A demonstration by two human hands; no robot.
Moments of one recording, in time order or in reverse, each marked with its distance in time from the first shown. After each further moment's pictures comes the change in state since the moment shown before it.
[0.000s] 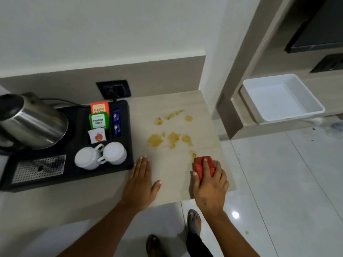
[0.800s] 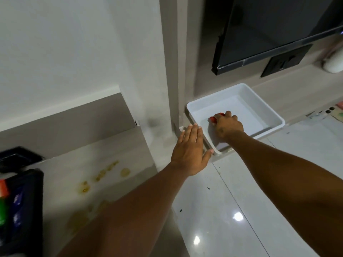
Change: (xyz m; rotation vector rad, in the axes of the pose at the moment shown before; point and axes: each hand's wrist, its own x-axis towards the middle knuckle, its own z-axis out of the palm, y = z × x) left_hand 0.351 0.309 0.005 -0.003 0.014 0.454; right_hand 0.438 0.180 -0.116 -0.306 -0.143 0.044
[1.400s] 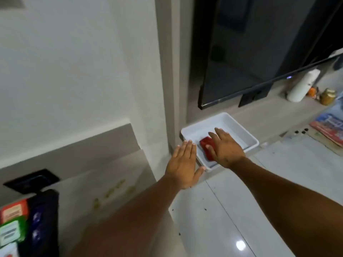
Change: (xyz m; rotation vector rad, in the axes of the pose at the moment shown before) left_hand -0.032 0.017 -0.073 0.142 -0.013 0.103; right_hand -0.111 0.005 -0.083 0.048 0.165 -0.207
